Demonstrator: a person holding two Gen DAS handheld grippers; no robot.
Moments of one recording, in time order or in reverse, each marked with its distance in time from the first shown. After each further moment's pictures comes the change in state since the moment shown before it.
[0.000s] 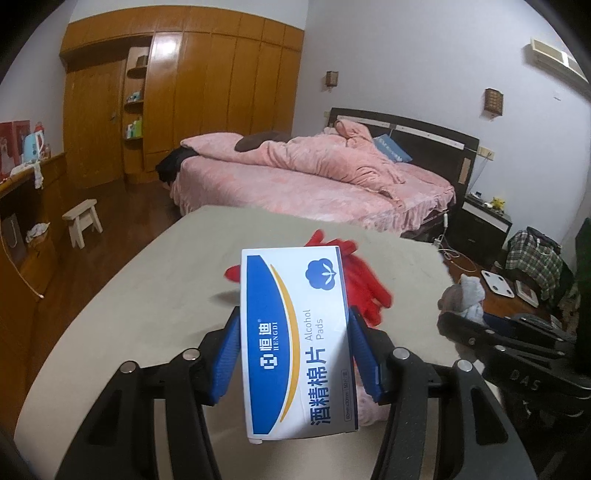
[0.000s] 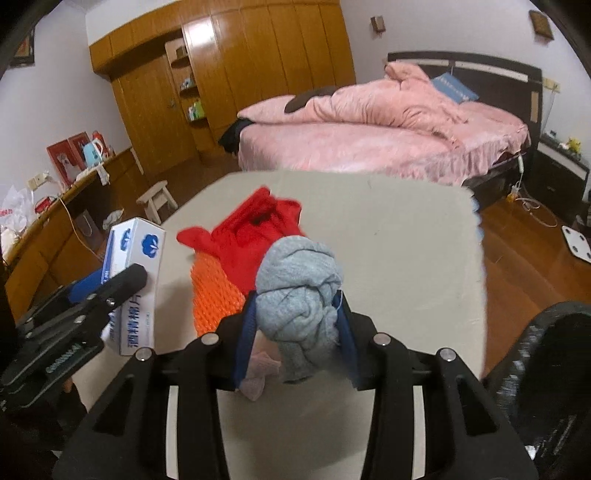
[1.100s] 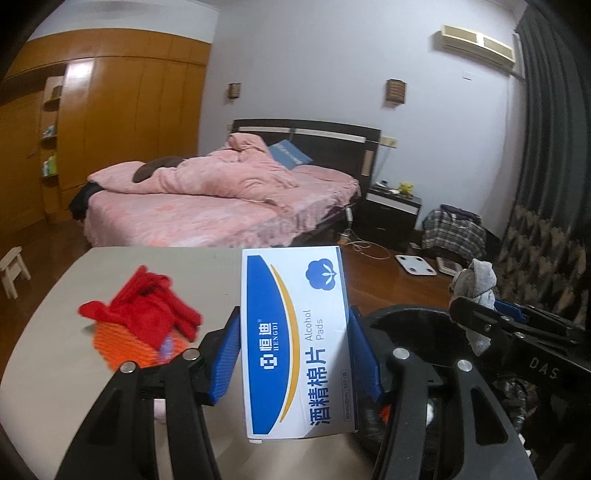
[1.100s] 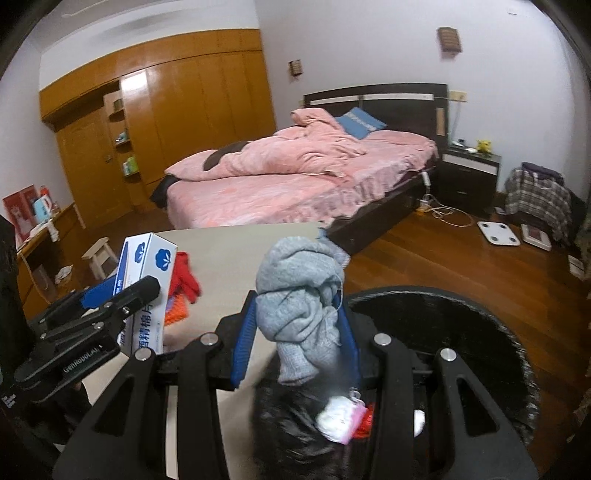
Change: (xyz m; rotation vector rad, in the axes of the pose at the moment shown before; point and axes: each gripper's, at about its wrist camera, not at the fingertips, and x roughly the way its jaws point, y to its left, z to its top) left arm -0.049 -0.174 0.005 0.172 -0.032 -0.316; right arm -0.180 -0.109 -0.039 0.139 -0.175 -0.276
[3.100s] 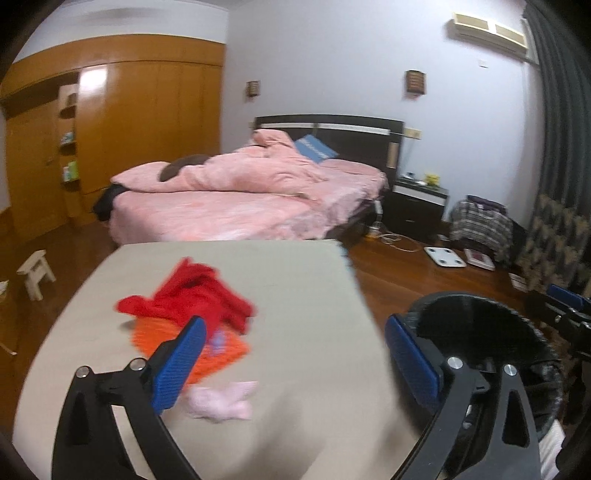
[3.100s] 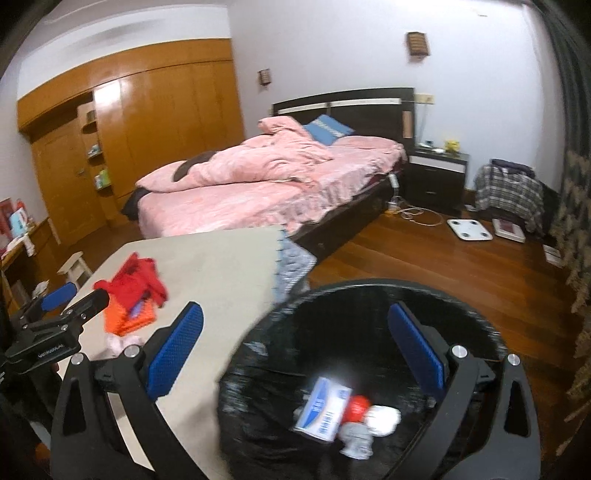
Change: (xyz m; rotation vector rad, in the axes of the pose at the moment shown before) left arm -0.002 0.058 -0.016 0.015 0.016 0.142; right arm 0.007 -0.003 -0.017 0.028 -0.034 -0.086
